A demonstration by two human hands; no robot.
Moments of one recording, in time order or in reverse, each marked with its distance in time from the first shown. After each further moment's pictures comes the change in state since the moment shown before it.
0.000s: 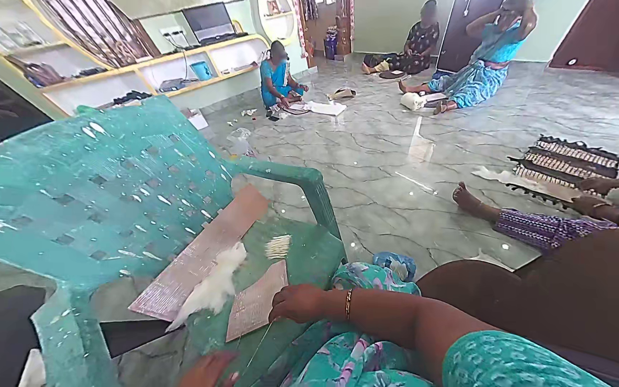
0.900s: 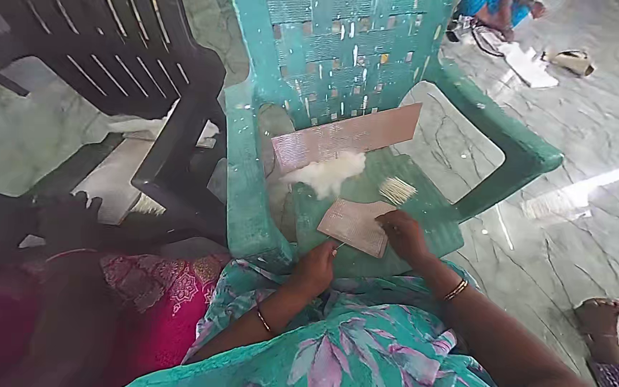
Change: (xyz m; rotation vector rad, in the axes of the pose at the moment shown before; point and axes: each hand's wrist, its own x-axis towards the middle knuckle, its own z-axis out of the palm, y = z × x) left_hand 0.037 -0.017 0.102 -0.710 0.180 -0.403; right_hand 0.034 0.017 -0.022 -0.039 0.214 0.304
